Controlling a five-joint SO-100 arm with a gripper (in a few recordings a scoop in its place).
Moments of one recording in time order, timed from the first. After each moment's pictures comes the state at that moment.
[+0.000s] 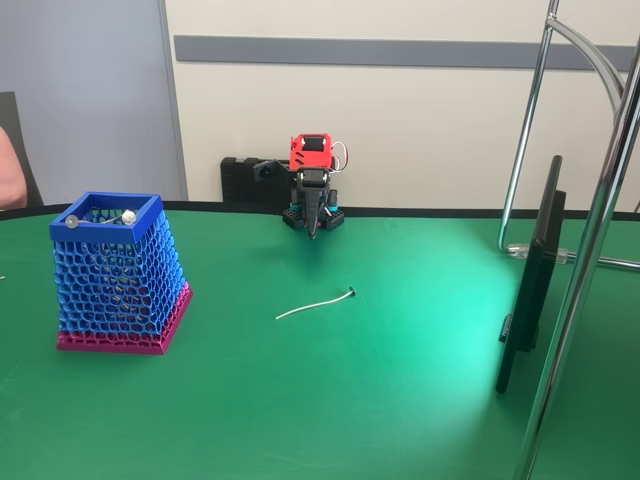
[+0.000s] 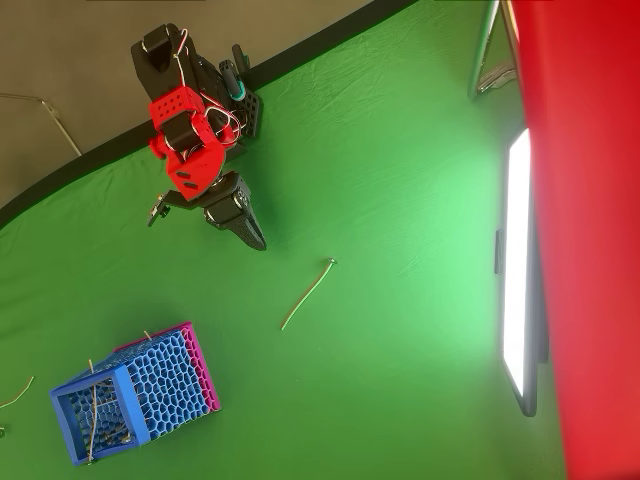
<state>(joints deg) -1.1 190.1 176.2 49.1 -1.2</state>
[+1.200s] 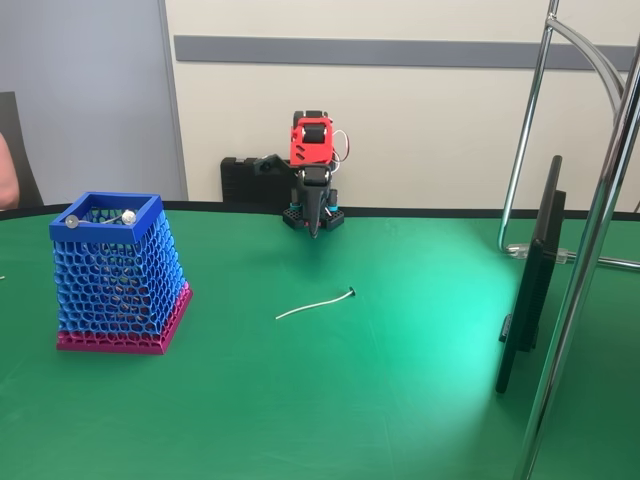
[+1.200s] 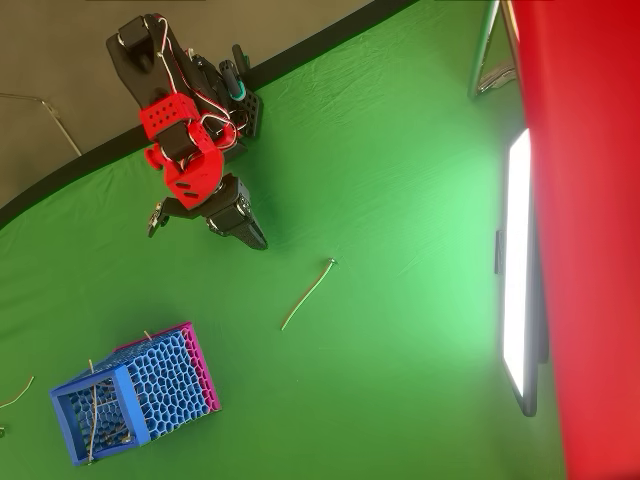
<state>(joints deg) -2.6 161.7 161.1 44.7 -1.1</state>
